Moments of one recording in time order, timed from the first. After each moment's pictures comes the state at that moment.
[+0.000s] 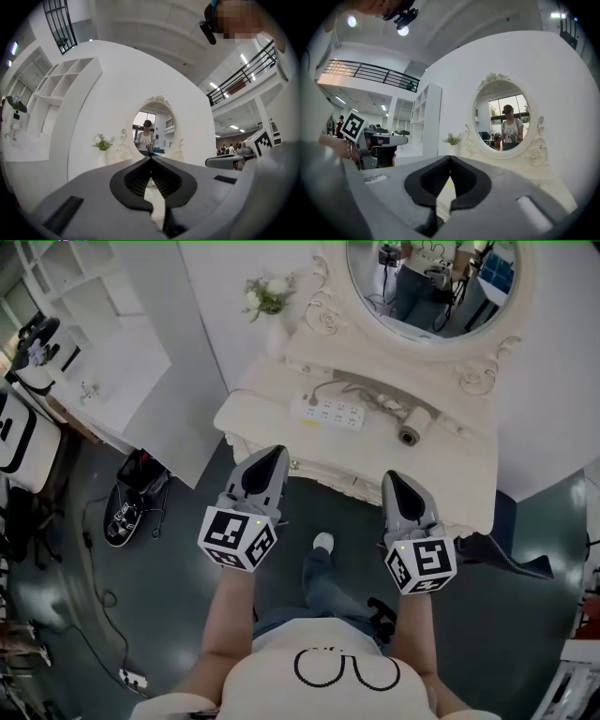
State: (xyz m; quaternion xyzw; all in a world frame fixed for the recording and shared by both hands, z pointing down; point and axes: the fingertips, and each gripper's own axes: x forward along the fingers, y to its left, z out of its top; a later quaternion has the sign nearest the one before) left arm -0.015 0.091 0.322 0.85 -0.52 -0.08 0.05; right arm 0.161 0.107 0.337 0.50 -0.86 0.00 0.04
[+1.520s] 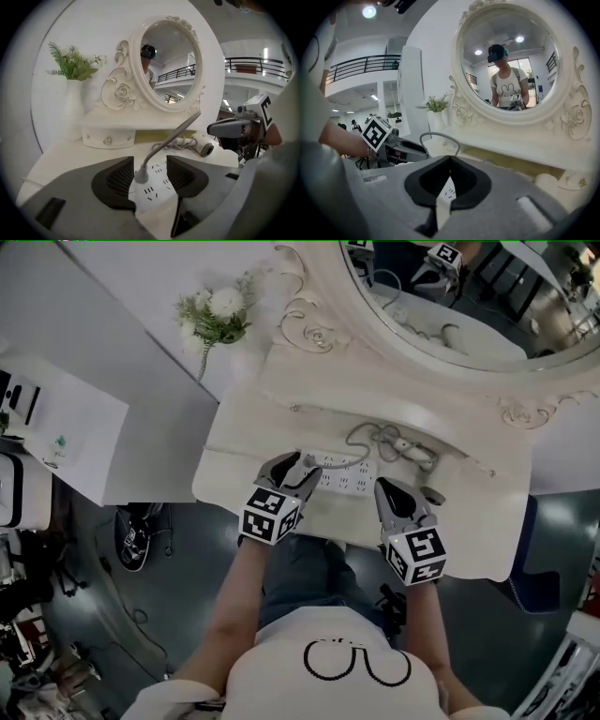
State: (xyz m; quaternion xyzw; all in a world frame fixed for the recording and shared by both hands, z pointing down) left arm 0.023 -0.220 0.540 0.87 -0.39 0.18 0.23; right arm 0.143 -0.180 0.479 0.47 -0.85 0.16 0.17
